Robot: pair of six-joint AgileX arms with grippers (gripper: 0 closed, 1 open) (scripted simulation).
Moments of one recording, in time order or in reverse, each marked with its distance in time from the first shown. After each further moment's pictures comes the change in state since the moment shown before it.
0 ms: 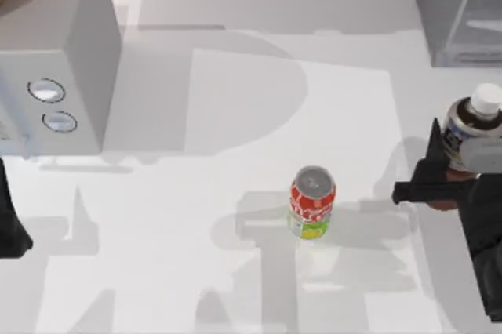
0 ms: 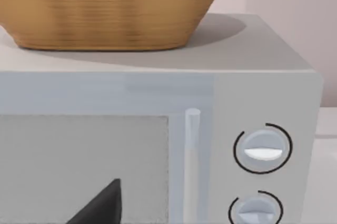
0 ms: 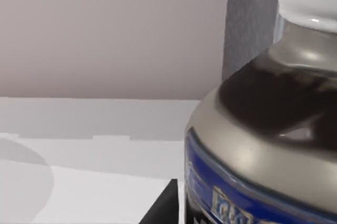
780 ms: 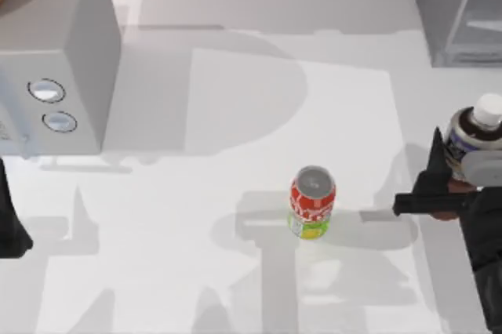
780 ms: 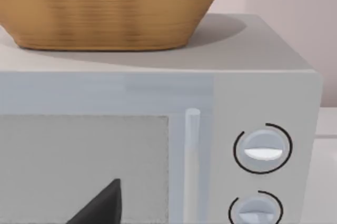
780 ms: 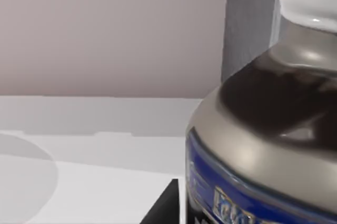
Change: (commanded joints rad) left arm 0.000 0.000 0.000 0.000 0.000 0.000; right arm 0.046 -0.014 -0.037 0.021 0.046 -0.001
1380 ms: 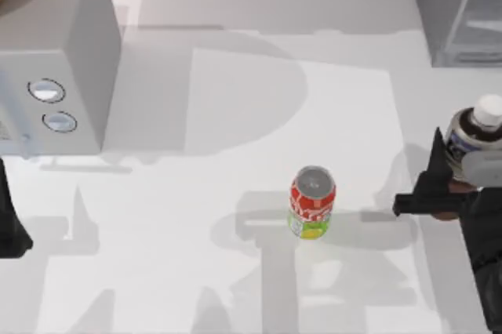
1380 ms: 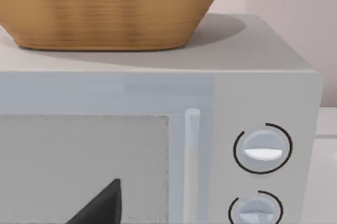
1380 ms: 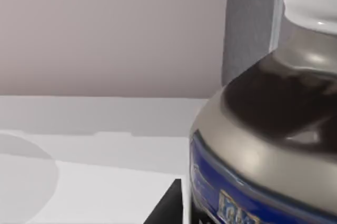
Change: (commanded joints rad) left arm 0.000 0.000 0.000 0.000 0.000 0.000; right arm 0.000 0.000 0.000 0.000 0.000 0.000
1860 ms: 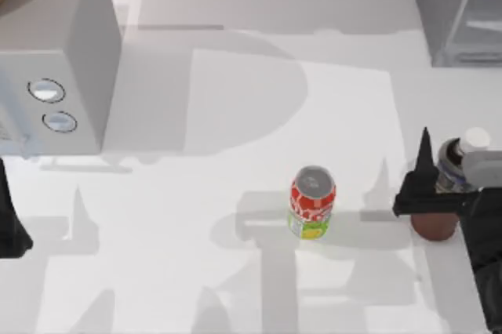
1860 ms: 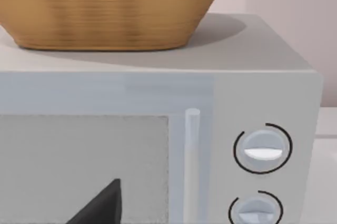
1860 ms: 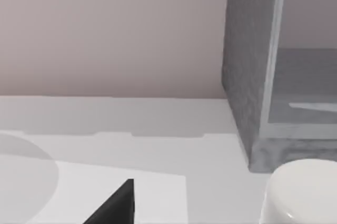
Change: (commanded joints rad) left arm 0.000 0.000 0.000 0.000 0.000 0.000; right arm 0.000 0.000 0.000 0.000 0.000 0.000
